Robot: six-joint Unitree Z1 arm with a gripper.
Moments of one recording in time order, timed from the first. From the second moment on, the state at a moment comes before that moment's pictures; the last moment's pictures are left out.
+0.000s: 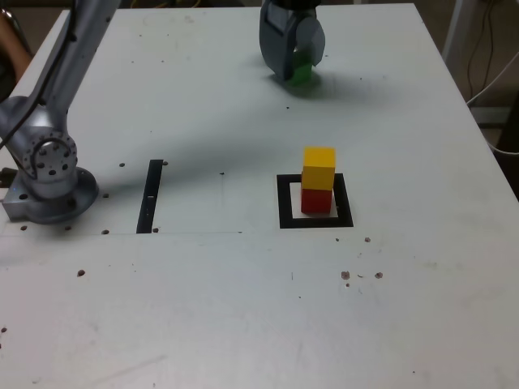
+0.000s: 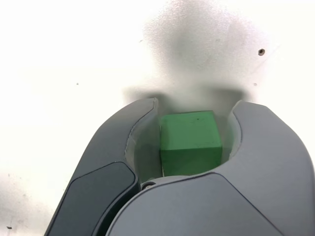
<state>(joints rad) 0.67 2.30 -1.94 1.23 0.10 0.13</state>
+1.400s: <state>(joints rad) -0.08 1.87 -1.68 1.40 0.05 0.13</state>
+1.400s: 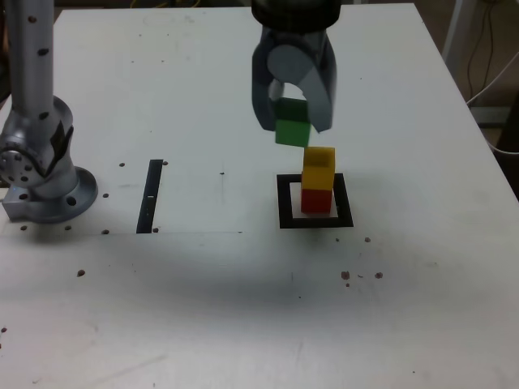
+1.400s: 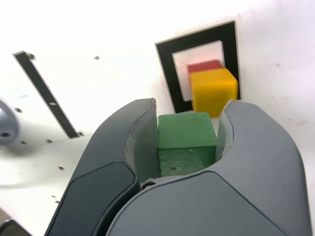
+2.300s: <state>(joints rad) -0.05 1.96 -1.69 1.32 0.04 0.11</state>
